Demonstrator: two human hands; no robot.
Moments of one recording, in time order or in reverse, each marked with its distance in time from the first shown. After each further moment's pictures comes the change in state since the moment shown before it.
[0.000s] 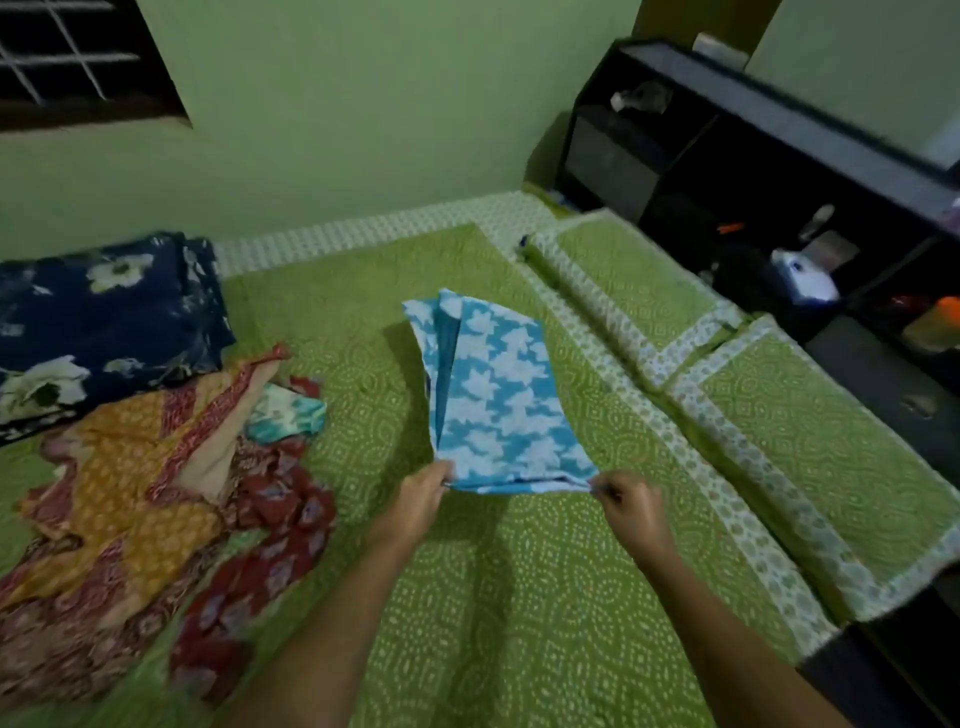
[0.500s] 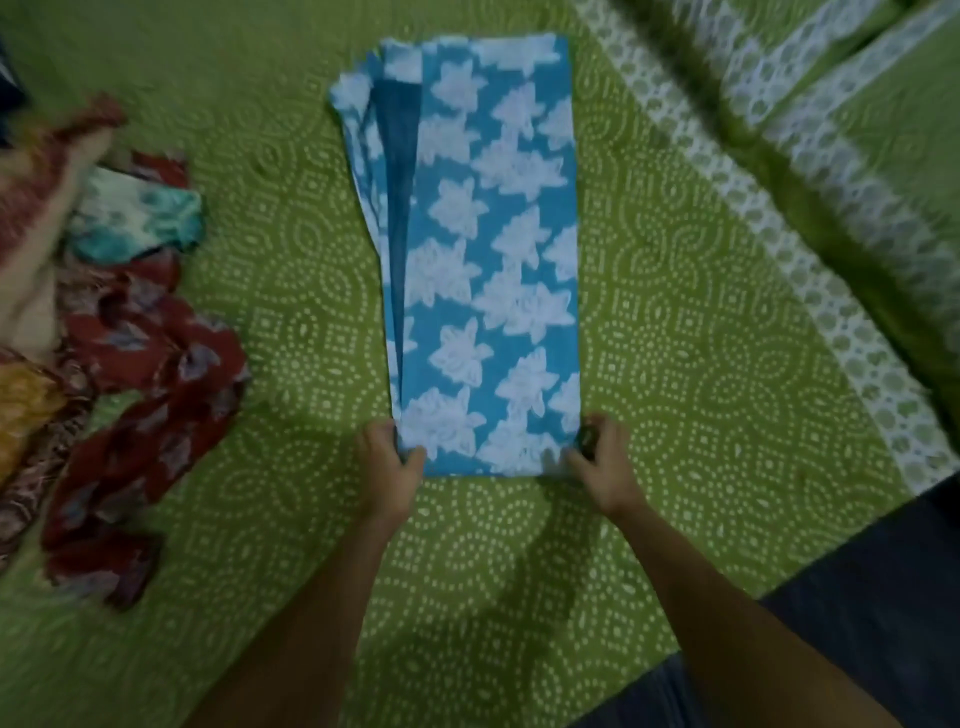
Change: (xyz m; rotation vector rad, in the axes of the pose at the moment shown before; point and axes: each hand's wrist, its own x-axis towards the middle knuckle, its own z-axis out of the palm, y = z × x) left_hand 0.002 -0.205 0.222 -0.097 0.123 -0.389; right_hand -0.075 0.186 0.232 0.240 -0.313 0.416
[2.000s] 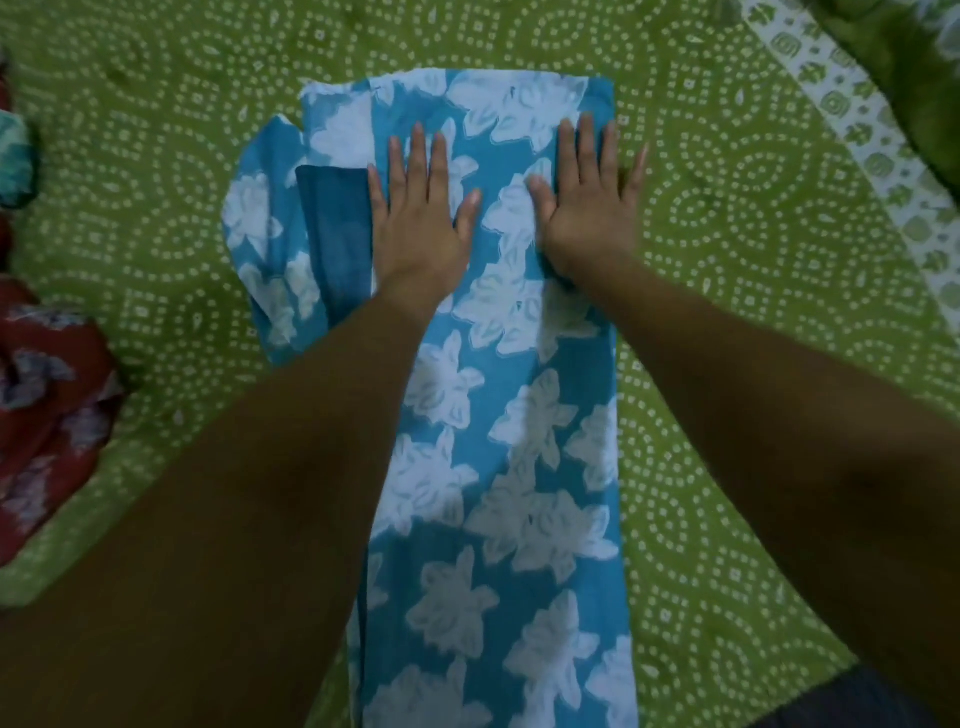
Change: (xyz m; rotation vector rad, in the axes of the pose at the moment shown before) left_hand 0.220 0.141 0.084 0.747 0.154 0.442; right_hand 0.247 -0.108 -0.013 -0.753 0.264 -0.293
